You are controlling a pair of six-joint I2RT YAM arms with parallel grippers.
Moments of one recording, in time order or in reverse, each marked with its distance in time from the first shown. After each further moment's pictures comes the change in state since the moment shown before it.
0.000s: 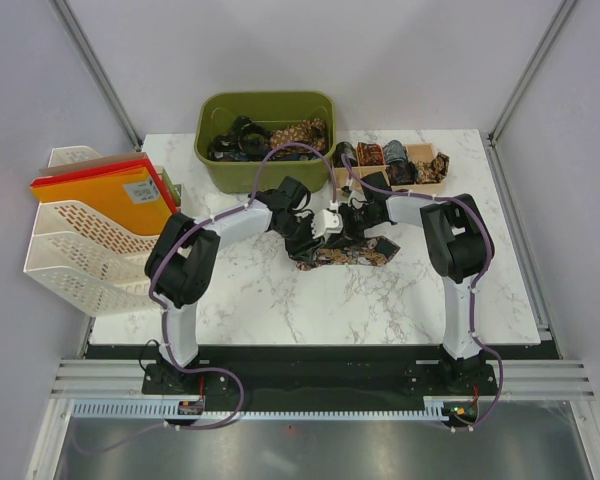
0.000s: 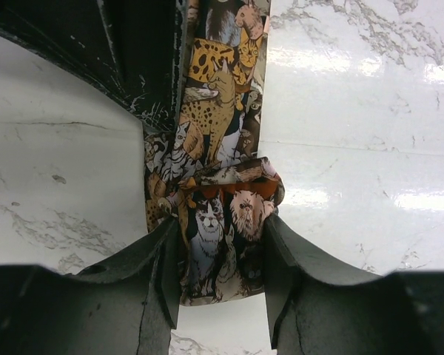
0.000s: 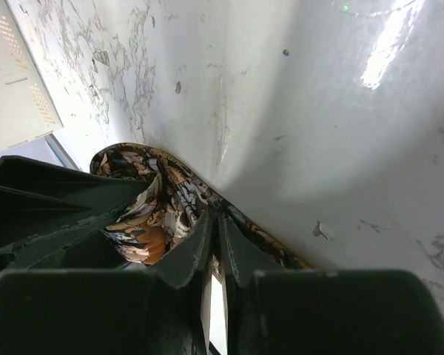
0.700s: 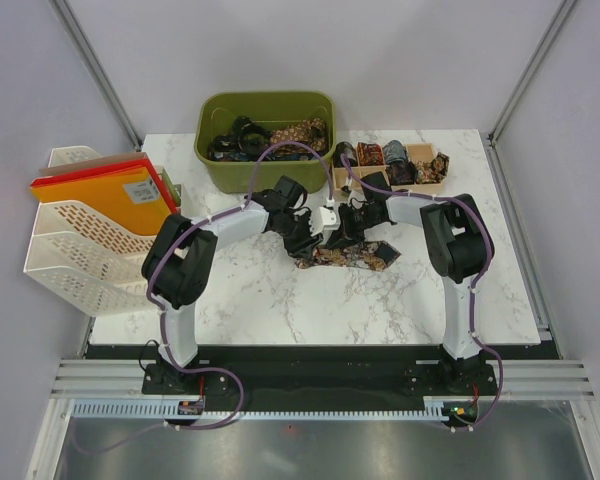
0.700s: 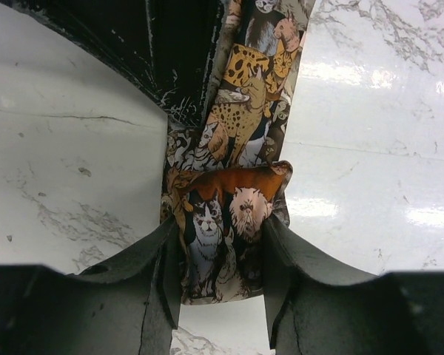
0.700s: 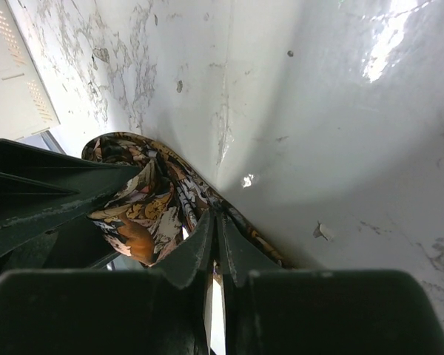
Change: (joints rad) left arm 0.016 -0.016 -0.035 0.077 -0.013 -0.037; right arm 0.000 0.000 0.000 -0.003 -0.002 -0.022
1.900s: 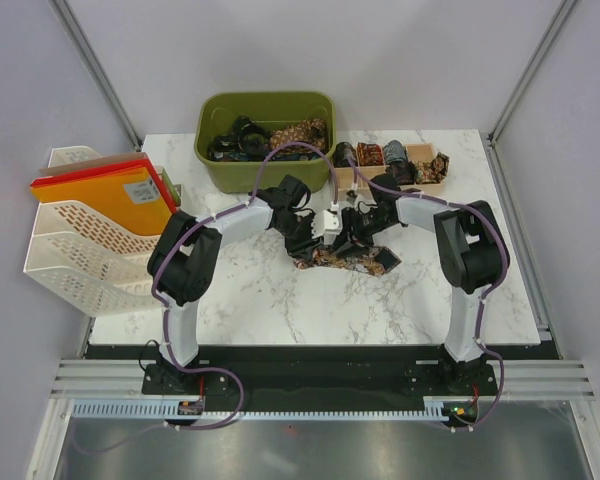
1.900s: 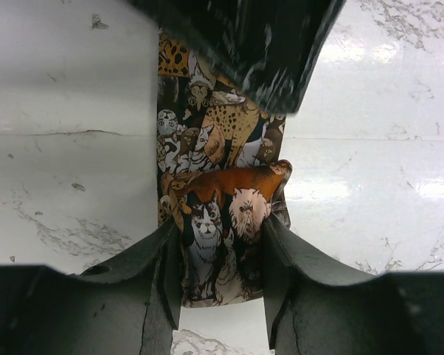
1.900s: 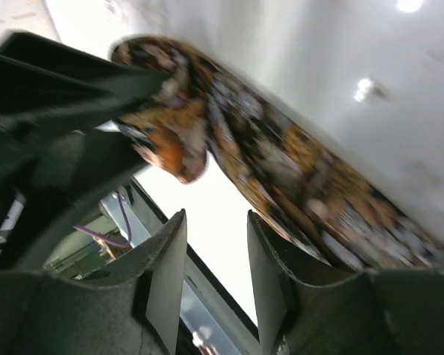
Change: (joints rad) left arm -0.012 0.044 0.065 -0.097 0.012 0.127; right arm -0.032 -0.136 -0.072 -0.179 -0.074 -0.081
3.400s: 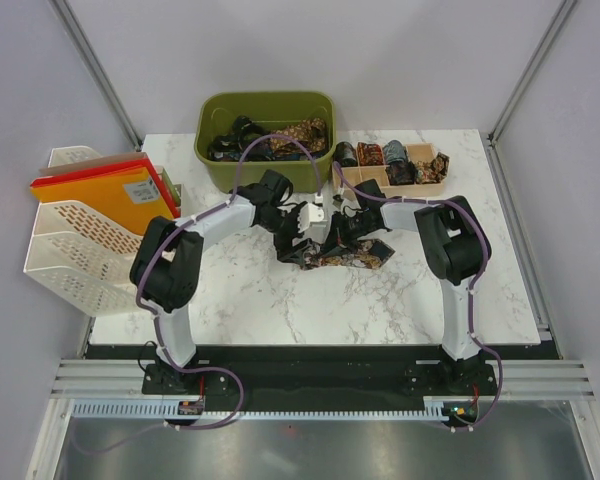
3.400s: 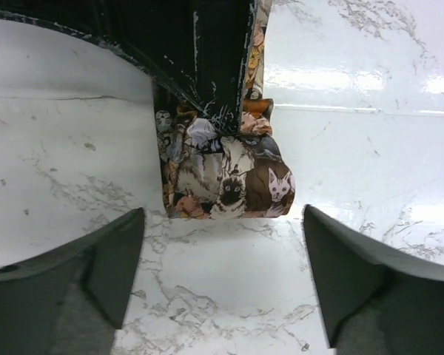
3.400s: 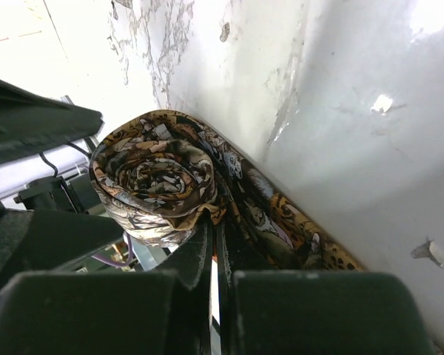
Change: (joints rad) left arm 0.072 -0.105 -0.061 -0.021 0.107 0.022; right arm 0.069 0.127 0.015 0.231 -0.023 0.113
